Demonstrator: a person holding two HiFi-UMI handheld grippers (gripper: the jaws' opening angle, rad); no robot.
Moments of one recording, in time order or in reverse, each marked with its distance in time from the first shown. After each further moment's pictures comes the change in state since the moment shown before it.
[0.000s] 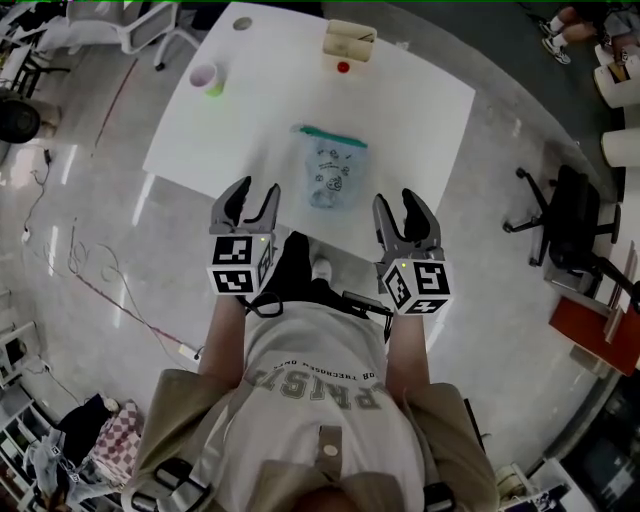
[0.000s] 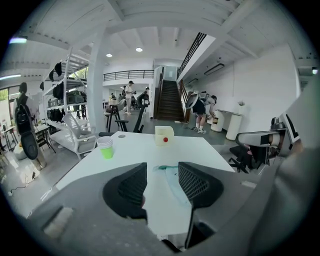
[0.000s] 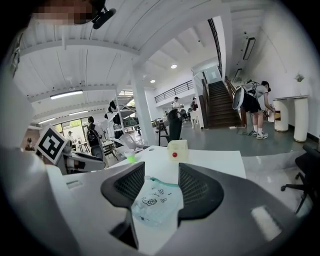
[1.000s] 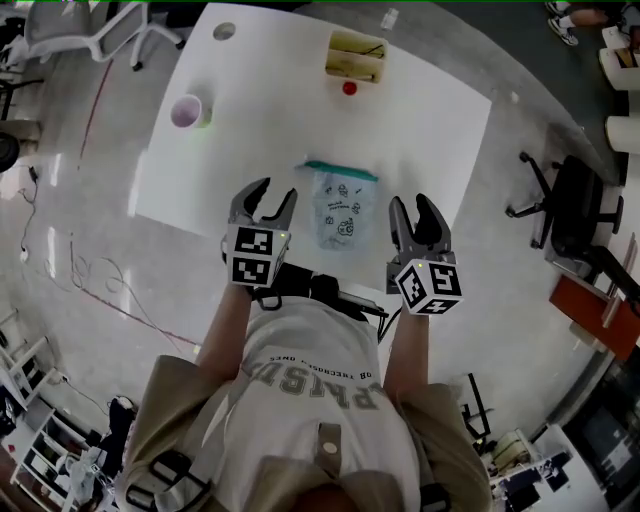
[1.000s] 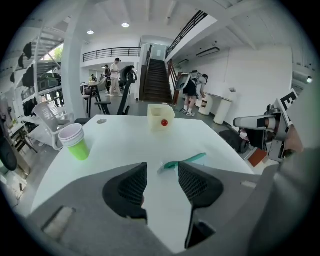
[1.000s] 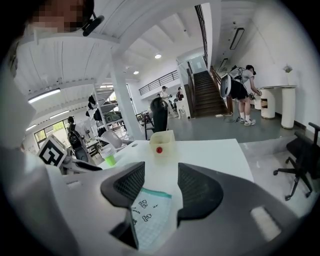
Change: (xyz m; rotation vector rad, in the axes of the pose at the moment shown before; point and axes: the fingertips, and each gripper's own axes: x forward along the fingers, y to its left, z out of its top) left arm 0.139 0.039 -0.011 0.078 0.229 -0.171; right arm 0.106 -0.055 -0.009 0.123 0.104 -0.145
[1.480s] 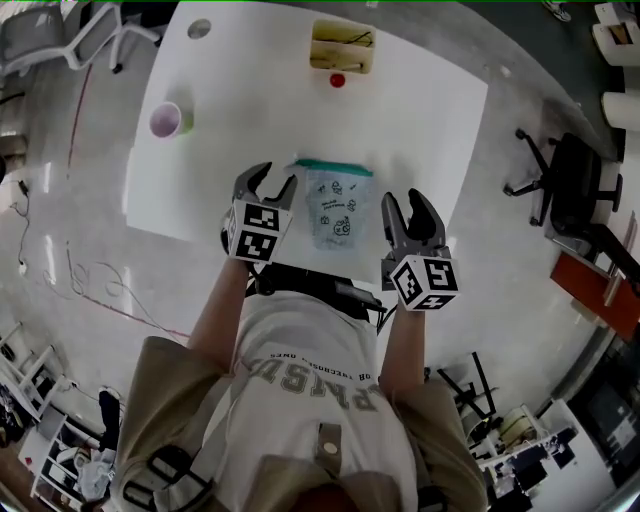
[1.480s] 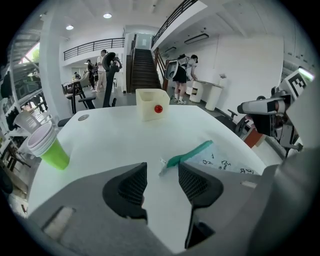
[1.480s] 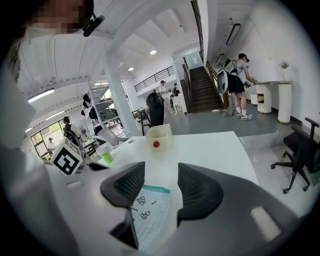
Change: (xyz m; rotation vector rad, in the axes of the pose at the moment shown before) left arm 0.072 -0.003 -0.010 0.140 0.091 -0.091; right arm 0.014 -0.013 -0.017 0.039 0.041 -0.036
